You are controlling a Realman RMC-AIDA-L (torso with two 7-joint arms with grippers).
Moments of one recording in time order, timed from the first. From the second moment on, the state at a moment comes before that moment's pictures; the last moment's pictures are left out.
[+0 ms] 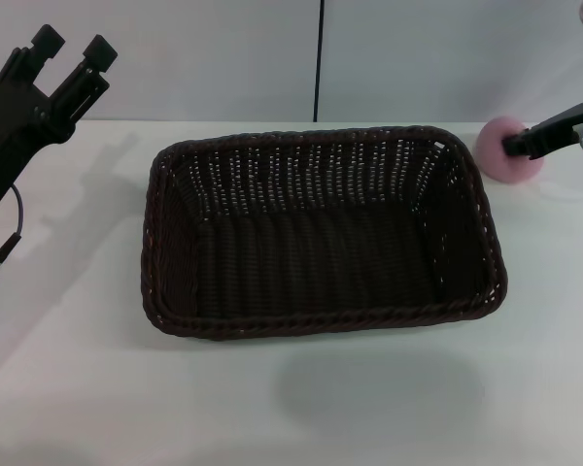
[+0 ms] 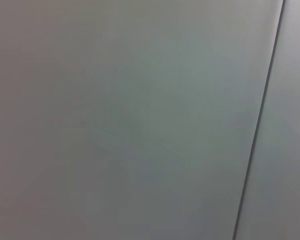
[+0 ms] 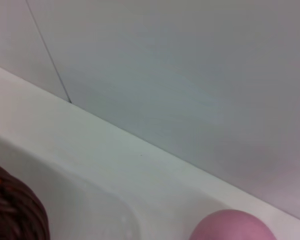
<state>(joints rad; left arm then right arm) -0.38 -2.07 0.93 0.22 0.89 1.55 -0.87 0.87 1.97 -0.76 -0.57 -2.62 -1.01 2.07</state>
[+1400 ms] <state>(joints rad) -0.37 -2.07 0.93 0.21 0.88 1.56 -0.87 0.70 2.03 -0.94 -0.80 -1.82 -1.52 1.93</state>
